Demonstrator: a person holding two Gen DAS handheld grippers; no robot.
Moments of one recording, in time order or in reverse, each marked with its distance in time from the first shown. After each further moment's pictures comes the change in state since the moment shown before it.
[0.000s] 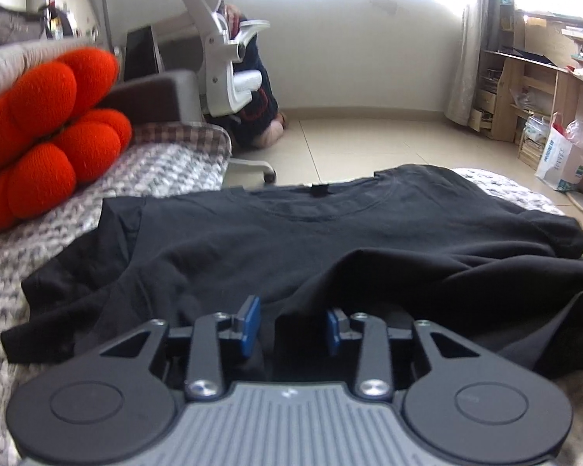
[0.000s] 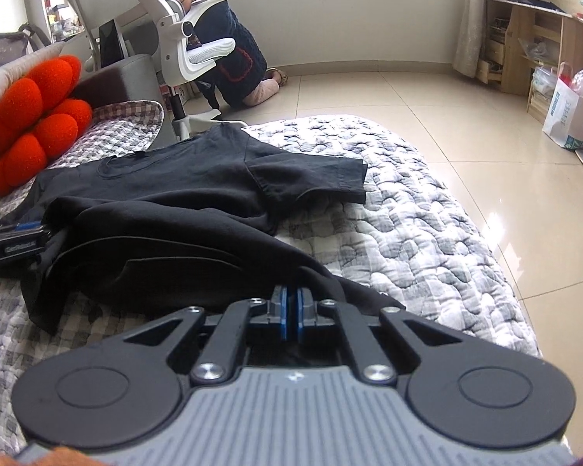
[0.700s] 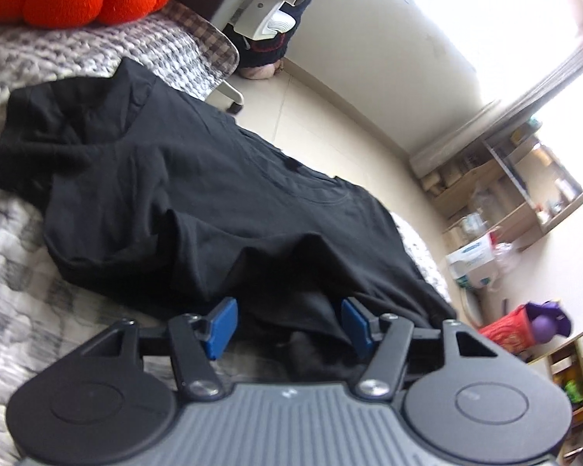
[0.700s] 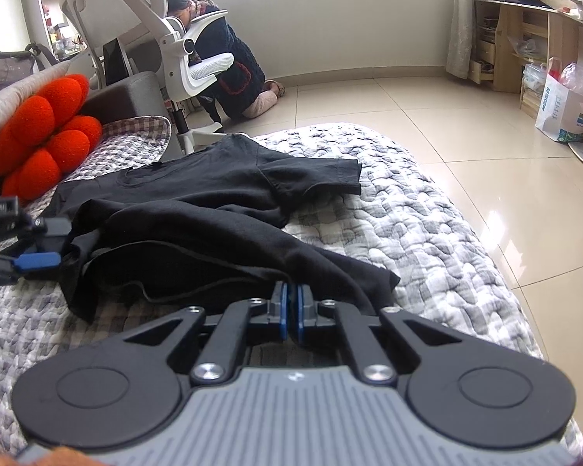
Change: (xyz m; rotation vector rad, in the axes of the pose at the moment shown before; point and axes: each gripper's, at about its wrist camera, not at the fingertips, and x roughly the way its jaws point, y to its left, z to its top) left arm -0.021 0.047 -0.009 -0.565 0.161 -0.360; right arm -0.037 0.010 -0.014 0.036 -0.034 0.010
